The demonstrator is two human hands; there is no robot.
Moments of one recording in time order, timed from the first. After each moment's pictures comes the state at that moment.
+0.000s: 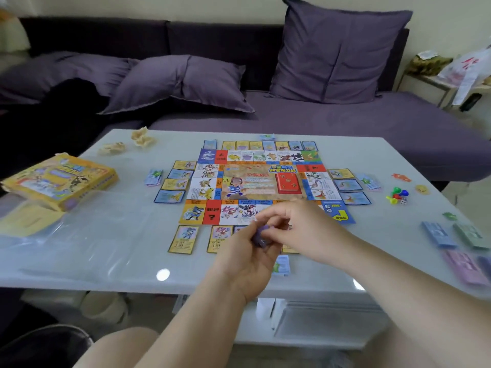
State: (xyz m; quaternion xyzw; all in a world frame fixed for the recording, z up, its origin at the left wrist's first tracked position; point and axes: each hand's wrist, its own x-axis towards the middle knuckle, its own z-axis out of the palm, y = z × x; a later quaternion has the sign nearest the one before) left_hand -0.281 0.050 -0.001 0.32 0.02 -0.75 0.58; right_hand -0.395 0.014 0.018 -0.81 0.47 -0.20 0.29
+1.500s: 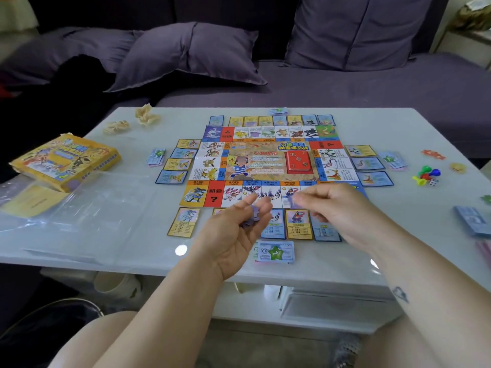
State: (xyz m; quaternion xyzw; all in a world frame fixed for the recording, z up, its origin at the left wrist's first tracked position) left_hand -0.261 0.033 -0.014 0.41 -0.09 -0.71 0.57; right_hand -0.430 -0.014 -0.008 -0.63 0.52 -0.30 0.50
